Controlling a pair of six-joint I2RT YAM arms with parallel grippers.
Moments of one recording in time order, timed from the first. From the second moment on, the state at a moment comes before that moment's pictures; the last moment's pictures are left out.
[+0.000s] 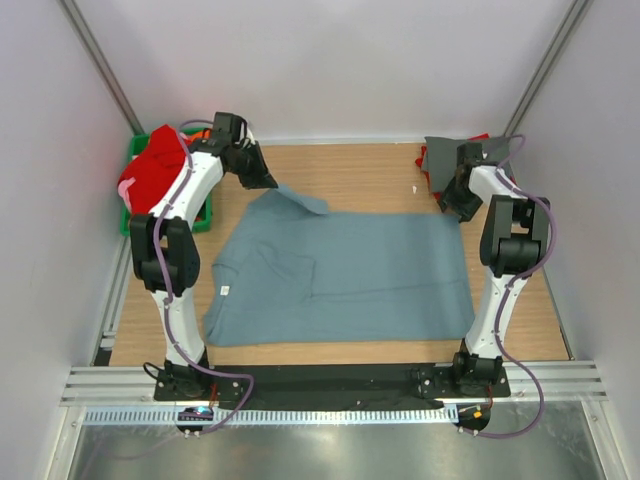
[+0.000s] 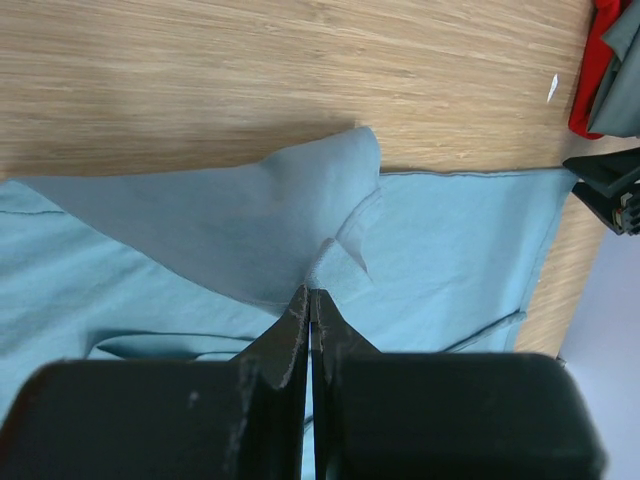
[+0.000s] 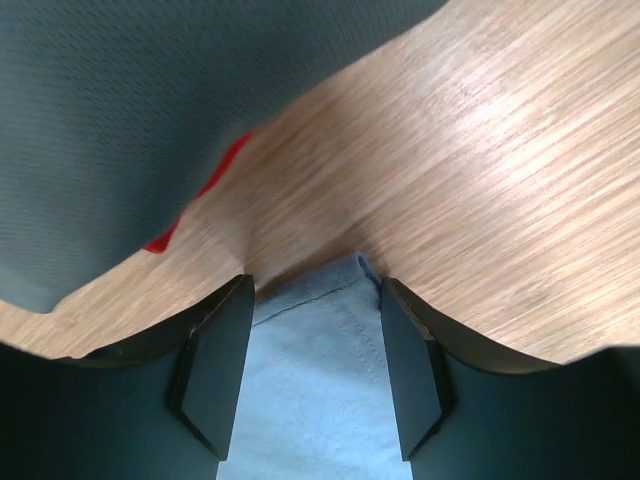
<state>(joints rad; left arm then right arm) -0.19 2.01 1.84 -0.76 0.37 -0.53 -0.09 2.13 1.61 -0.65 0.21 0.56</state>
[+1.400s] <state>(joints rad) -0.19 1.48 1.47 -0.83 0.27 -0.56 -0.09 1.80 1.37 -0.70 0.21 0.51</state>
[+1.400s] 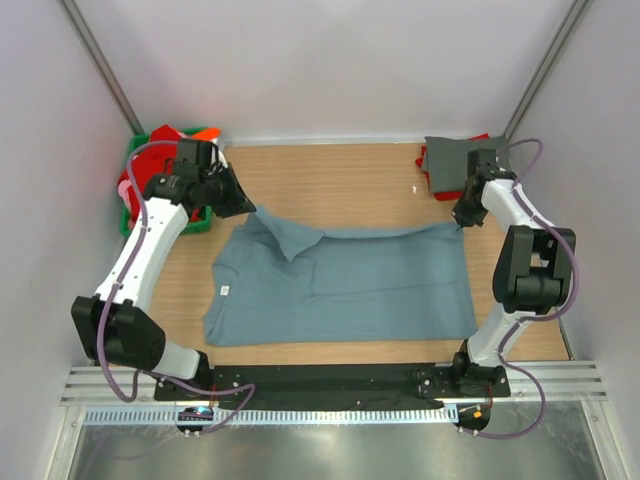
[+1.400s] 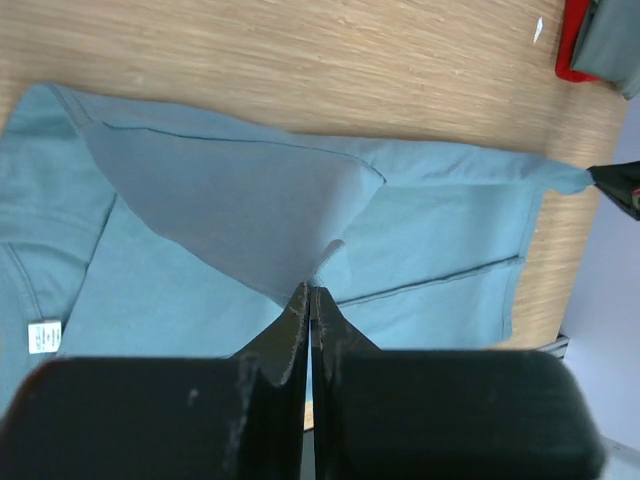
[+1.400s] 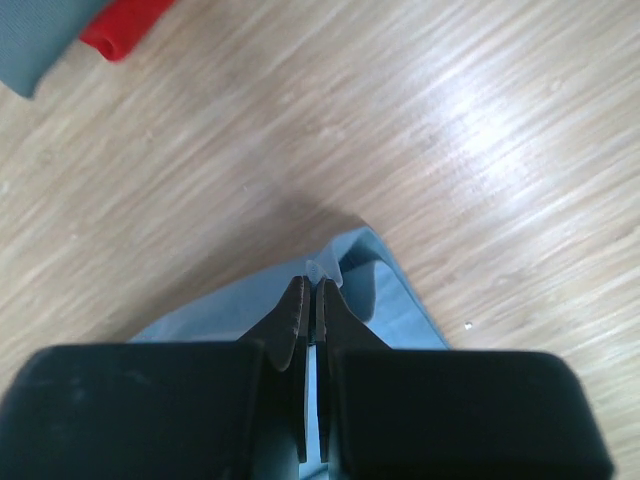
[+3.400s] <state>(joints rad) -0.19 1.28 0.66 -0.53 0.04 -0.75 -0.09 1.52 0.98 -0.62 0.13 0.48</state>
